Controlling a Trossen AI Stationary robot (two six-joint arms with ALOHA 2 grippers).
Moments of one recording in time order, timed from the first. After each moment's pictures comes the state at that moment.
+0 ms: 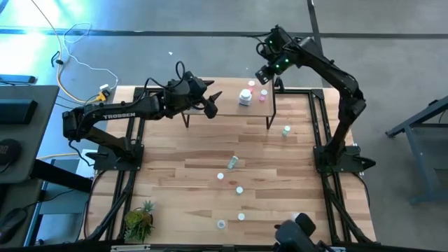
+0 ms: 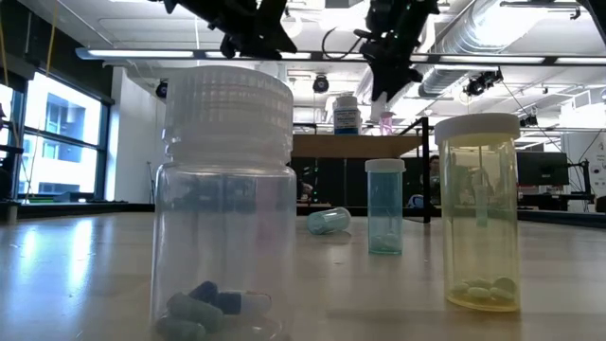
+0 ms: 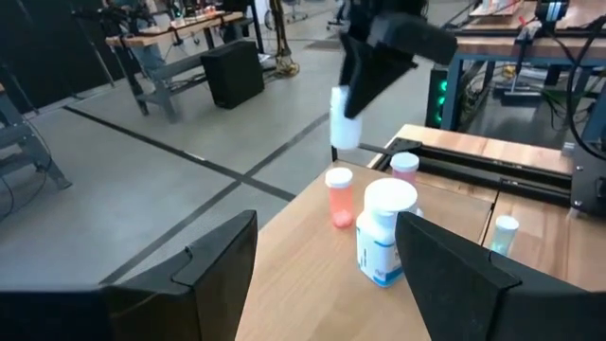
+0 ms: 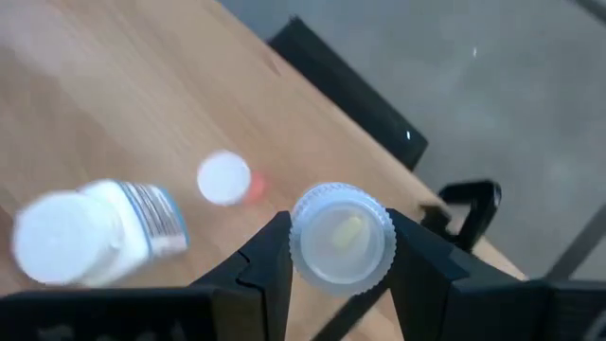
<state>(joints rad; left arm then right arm) 0.42 1.35 1.07 0.05 -0.36 0.06 -0.77 1.79 1.95 -1.22 -0.03 0.04</state>
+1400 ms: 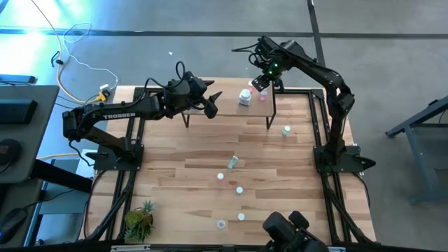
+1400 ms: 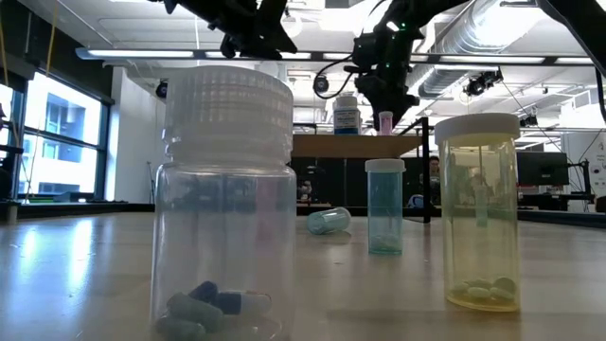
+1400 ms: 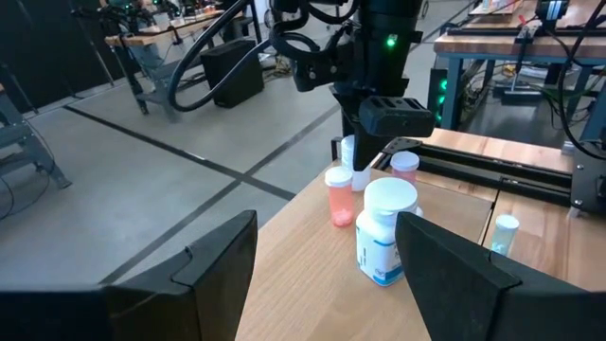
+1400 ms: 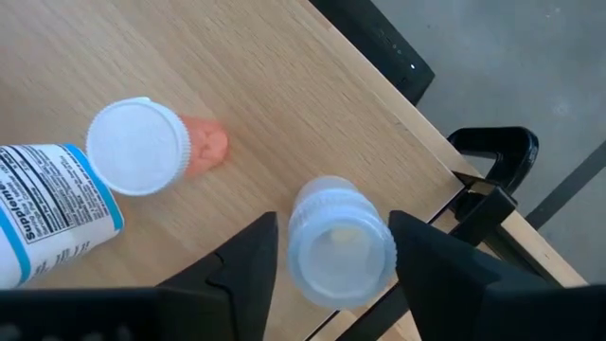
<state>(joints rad) 0.42 1.36 1.07 0.05 -0.35 0.06 -0.77 1.92 1.95 -1.30 -0.01 0.03</state>
